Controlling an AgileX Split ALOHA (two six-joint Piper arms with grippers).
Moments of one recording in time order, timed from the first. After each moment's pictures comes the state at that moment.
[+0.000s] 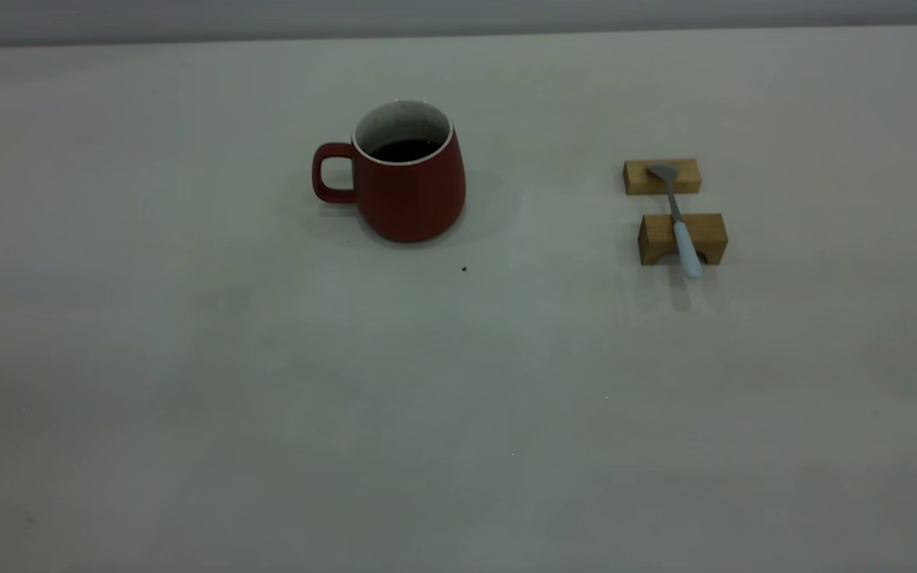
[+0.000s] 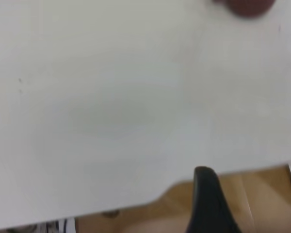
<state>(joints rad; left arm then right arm) -0.20 0.05 -0.49 0.03 1.12 -0.08 -0.06 0.02 -0.47 0.01 1.13 -0.01</state>
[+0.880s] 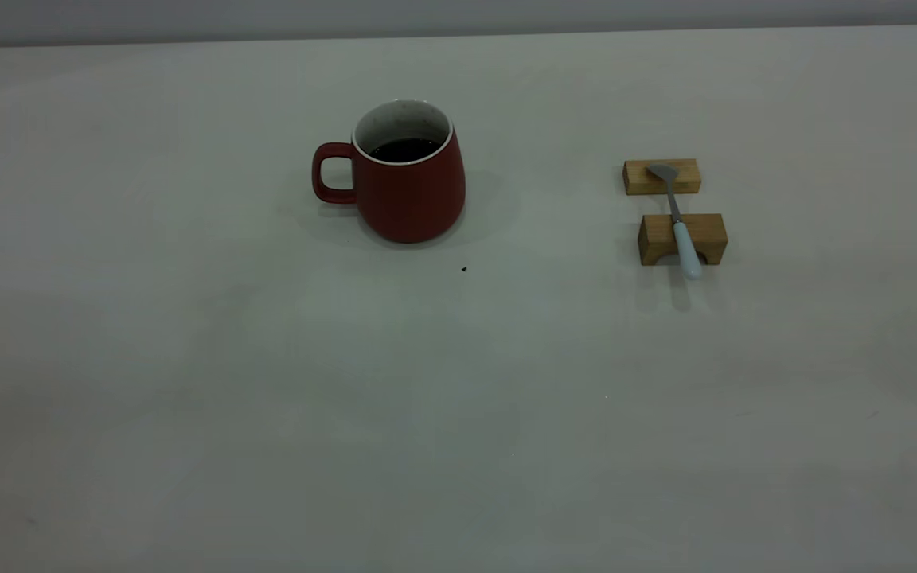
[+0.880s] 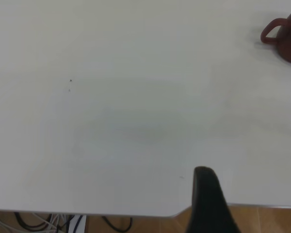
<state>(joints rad) -0.01 -0.02 -0.49 0.03 1.13 -0.08 -0.06 0.03 -0.47 0.10 1.12 -0.02</state>
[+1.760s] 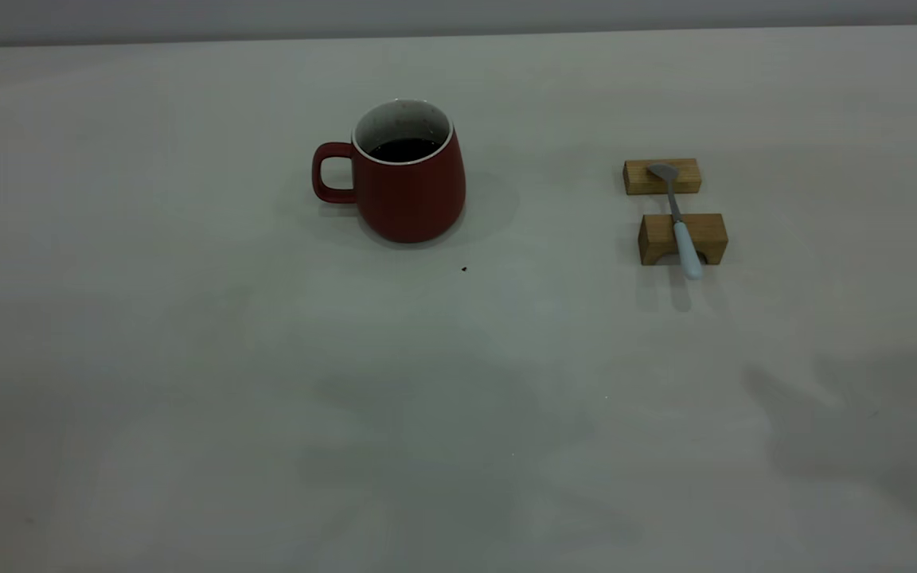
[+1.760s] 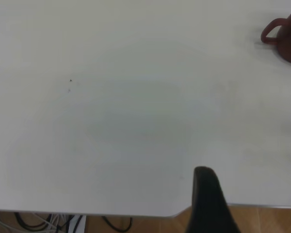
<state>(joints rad) -0.01 -0.02 -0.49 0.03 1.13 -0.08 -0.06 1.13 -0.58 1.05 0.57 -0.81</state>
